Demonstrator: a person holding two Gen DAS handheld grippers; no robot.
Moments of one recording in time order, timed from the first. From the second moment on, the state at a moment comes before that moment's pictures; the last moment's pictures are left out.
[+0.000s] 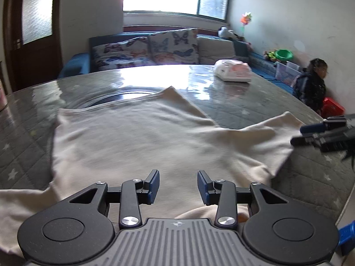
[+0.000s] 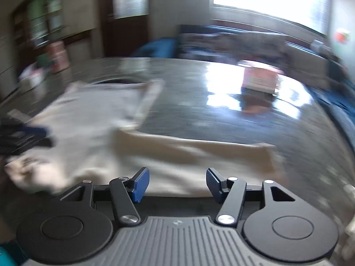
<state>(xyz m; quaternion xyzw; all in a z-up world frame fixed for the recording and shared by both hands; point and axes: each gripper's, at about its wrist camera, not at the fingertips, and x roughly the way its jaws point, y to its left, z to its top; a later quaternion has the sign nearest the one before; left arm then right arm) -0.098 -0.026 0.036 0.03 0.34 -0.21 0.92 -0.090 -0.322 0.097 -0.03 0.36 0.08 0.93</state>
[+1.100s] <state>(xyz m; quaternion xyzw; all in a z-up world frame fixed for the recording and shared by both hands) -0.094 -0.091 0.016 0.09 0.35 -0.28 0.89 -0.057 -0.397 0.083 0.06 0.33 -0.04 0.94</state>
